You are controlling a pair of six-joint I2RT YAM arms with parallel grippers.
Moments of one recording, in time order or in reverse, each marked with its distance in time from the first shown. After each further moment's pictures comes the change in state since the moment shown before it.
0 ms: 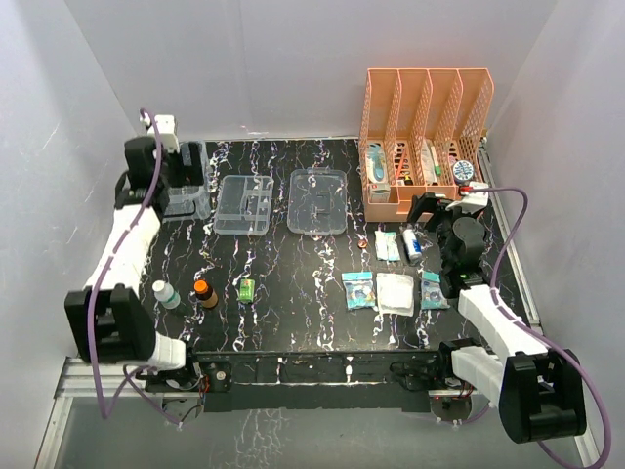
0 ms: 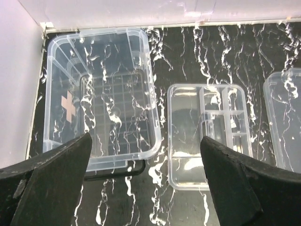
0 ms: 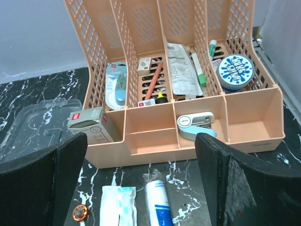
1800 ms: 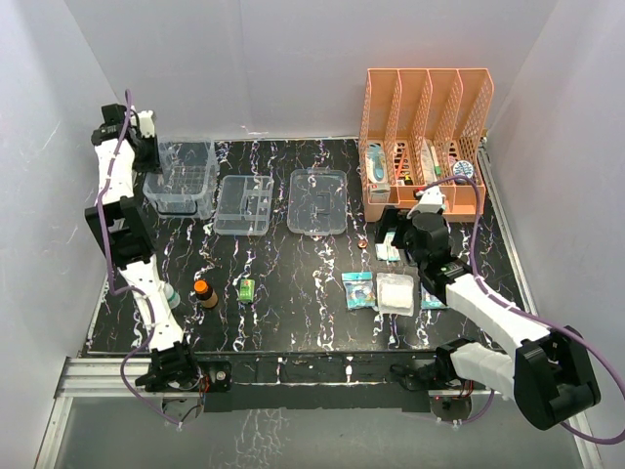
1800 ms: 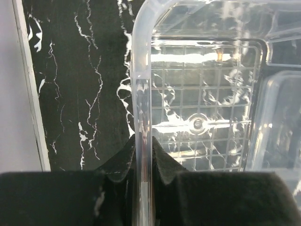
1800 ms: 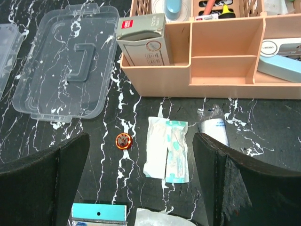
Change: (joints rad) left arm 0.231 1.009 1.190 -0.771 0.158 0.143; right arm 0.264 0.080 0.129 -0.391 0.040 0.112
